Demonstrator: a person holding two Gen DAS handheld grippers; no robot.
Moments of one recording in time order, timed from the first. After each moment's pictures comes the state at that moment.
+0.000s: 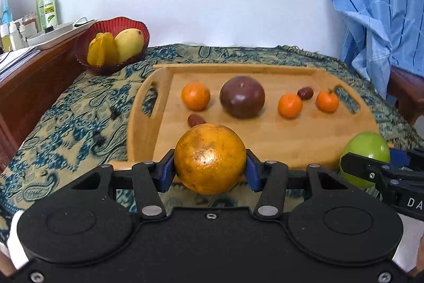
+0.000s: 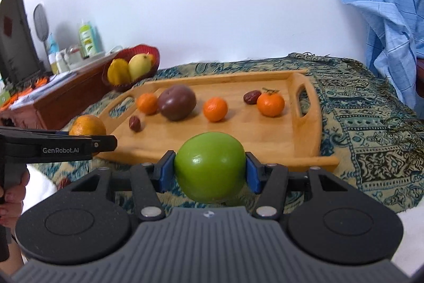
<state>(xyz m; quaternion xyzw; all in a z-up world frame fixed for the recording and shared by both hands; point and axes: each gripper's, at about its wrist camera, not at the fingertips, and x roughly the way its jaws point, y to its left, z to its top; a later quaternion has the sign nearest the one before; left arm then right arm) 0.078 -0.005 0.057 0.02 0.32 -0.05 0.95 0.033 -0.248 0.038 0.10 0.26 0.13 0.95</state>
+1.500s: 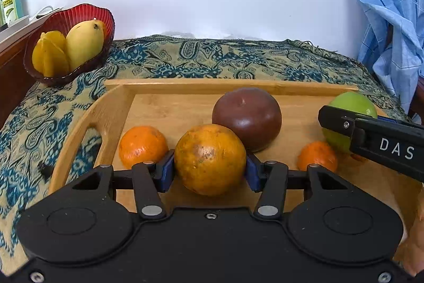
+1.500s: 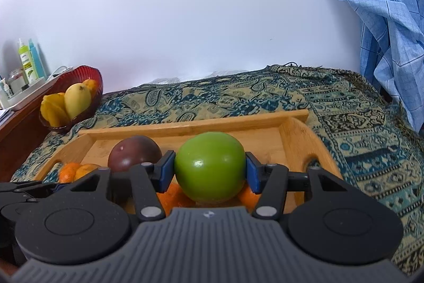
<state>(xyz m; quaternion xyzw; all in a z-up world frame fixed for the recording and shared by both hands) 0.248 -0.041 0.023 0.01 0.36 -0.05 0.93 0.206 -0.242 0.034 0.11 0.29 0.04 0.95</state>
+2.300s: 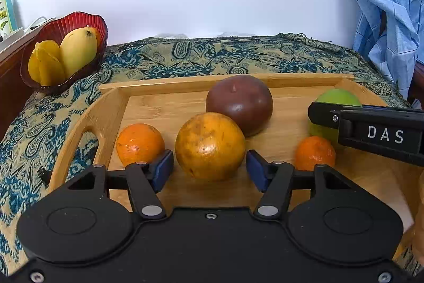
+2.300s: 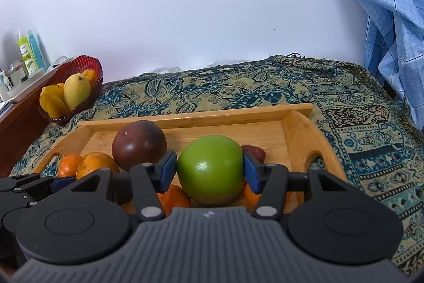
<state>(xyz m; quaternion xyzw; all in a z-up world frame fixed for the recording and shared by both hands) 0.238 -0.050 0.021 0.04 0.36 -0.07 0.93 0.206 -0.240 0.033 0.10 0.31 0.05 0.94</state>
